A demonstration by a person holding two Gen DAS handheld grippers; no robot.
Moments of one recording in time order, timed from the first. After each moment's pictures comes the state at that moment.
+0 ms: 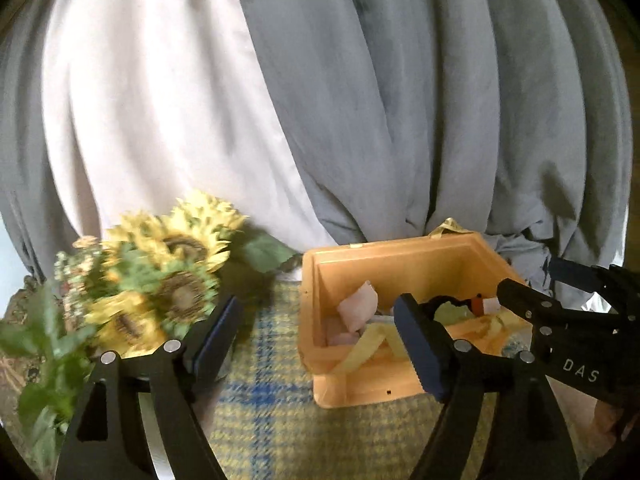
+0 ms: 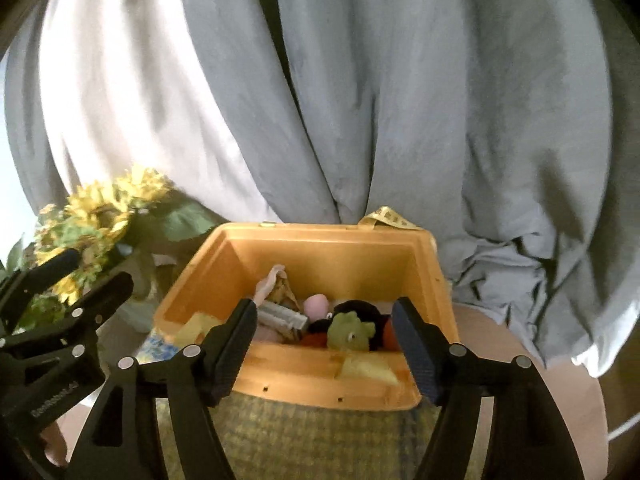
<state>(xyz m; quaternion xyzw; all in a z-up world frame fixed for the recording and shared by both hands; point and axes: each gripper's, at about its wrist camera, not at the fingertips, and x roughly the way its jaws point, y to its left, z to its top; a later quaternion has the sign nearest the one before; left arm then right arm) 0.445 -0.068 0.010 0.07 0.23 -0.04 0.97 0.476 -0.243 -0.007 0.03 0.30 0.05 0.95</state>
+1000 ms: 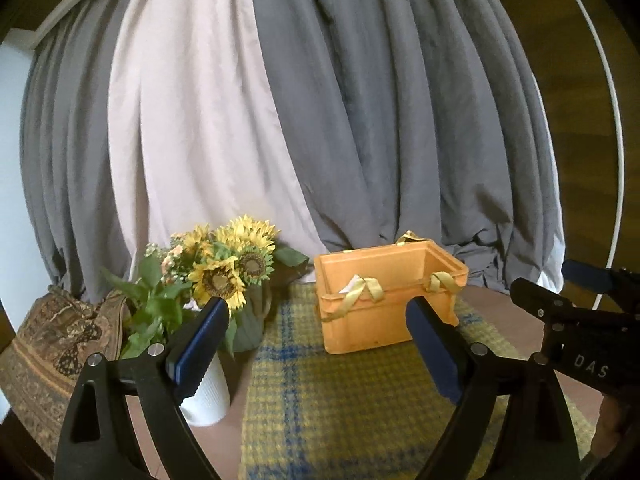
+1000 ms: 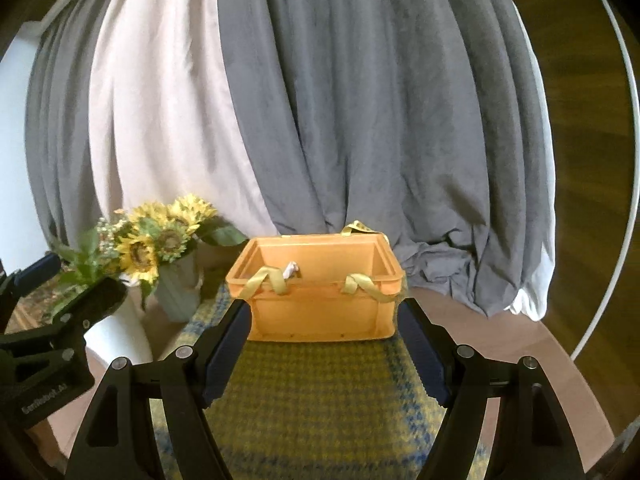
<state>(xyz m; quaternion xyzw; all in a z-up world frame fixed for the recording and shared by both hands) 0.236 -0.017 0.030 0.07 0.14 -0.07 0.99 0.249 -0.210 0.022 0.04 0.20 -0.01 0.98</state>
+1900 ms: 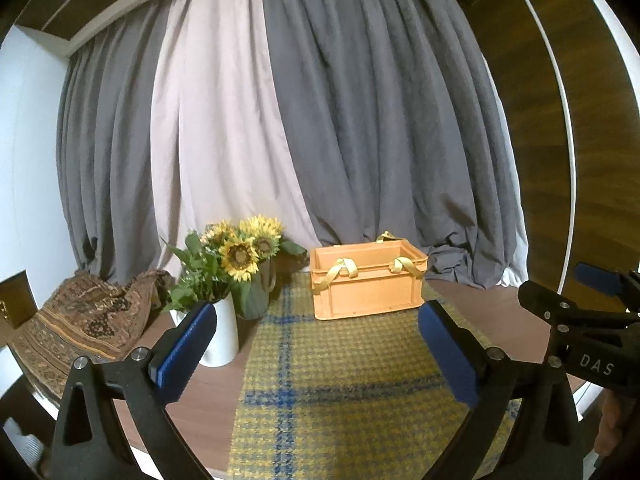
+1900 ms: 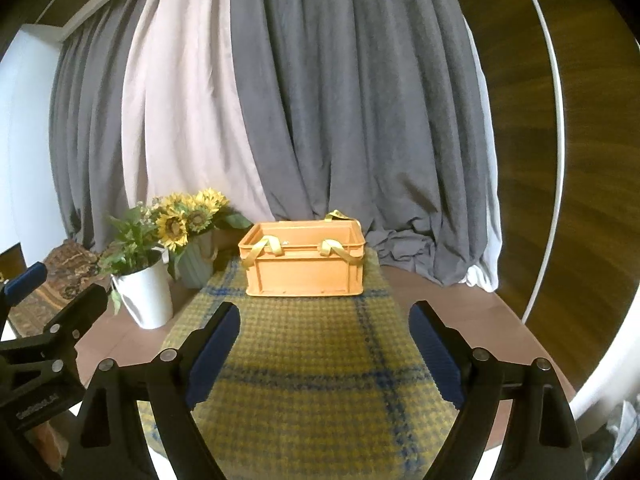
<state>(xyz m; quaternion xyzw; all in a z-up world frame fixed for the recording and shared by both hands) 0.057 -0.024 0.022 0.06 0.11 -0.05 0.99 0.077 -0.225 0.022 0.03 0.18 -0.02 0.98</state>
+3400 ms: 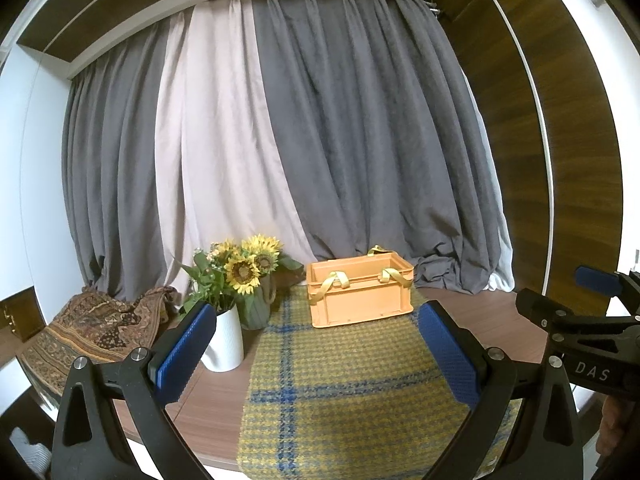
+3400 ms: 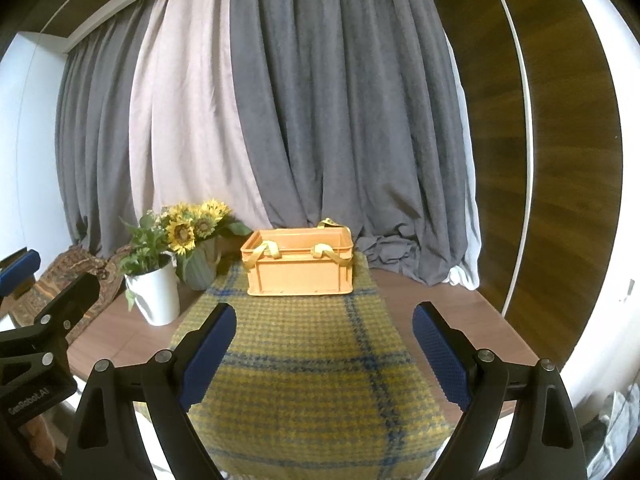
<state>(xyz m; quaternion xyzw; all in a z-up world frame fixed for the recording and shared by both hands) 0.001 -0.035 0.037 0.07 0.08 -0.06 0.99 0.017 -0.232 0.035 0.03 0.17 -0.03 0.99</state>
